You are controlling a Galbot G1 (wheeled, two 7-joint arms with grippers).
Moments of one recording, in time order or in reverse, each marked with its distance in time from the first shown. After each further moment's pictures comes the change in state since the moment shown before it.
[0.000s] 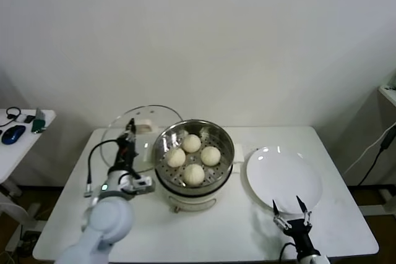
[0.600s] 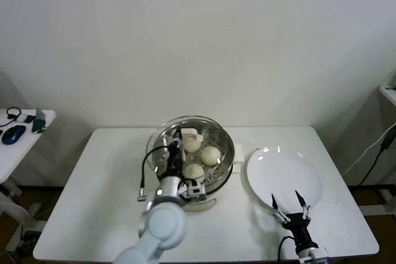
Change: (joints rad) left arm -0.082 -0.218 0.263 0.082 0.239 0.090 0.107; right arm 0.038 -0.014 -0.018 -0.005 0.018 -0.024 0.007
